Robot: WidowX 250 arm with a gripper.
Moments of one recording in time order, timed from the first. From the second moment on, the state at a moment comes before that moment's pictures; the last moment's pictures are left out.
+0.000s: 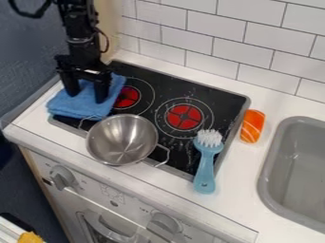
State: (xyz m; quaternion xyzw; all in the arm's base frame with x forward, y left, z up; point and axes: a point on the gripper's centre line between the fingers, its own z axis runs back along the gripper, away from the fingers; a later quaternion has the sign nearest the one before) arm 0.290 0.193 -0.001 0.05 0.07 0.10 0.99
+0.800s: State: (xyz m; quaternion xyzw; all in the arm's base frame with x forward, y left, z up) arm 0.291 0.189 0.005 0.02 0.07 0.08 0.99
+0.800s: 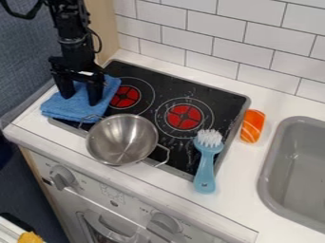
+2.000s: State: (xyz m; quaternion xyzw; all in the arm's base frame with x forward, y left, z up) arm 0.294 0.181 0.040 0.04 0.06 0.14 0.99
